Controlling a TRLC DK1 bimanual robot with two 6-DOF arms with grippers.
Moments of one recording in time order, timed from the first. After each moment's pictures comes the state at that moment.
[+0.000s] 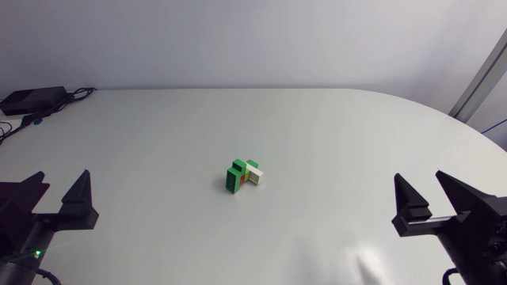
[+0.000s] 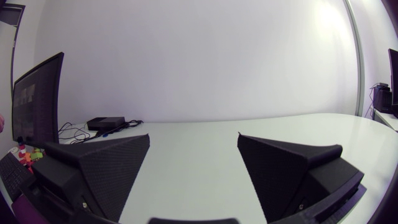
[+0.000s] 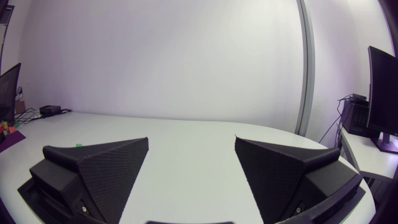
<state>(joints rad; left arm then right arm) 0.02 0.01 0.02 0.01 -0.10 0.08 0.03 0.00 0.04 0.01 -0.01 -0.02</state>
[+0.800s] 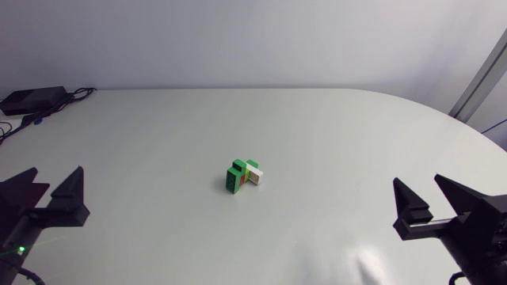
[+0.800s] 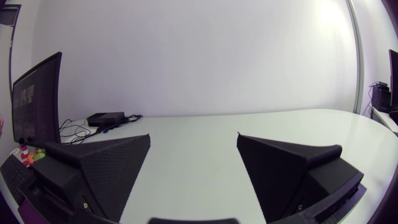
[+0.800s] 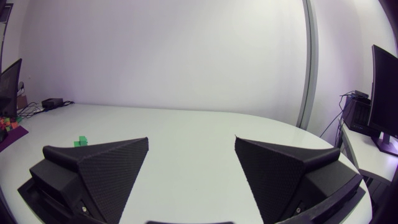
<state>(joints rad) 0.02 0.07 0.17 -0.14 -0.10 0.08 0.05 0.00 0.11 -0.12 -0.01 -0.02</state>
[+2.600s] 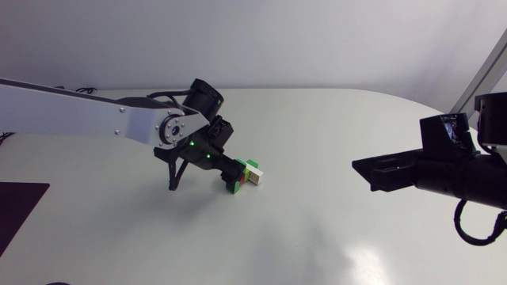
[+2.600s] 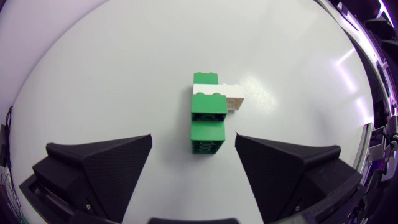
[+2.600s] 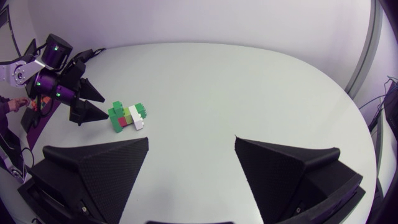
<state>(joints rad) -0.54 1.80 1.16 -0.38 0.03 0.11 0.13 0.85 0.65 -0.37 -0.21 -0.01</state>
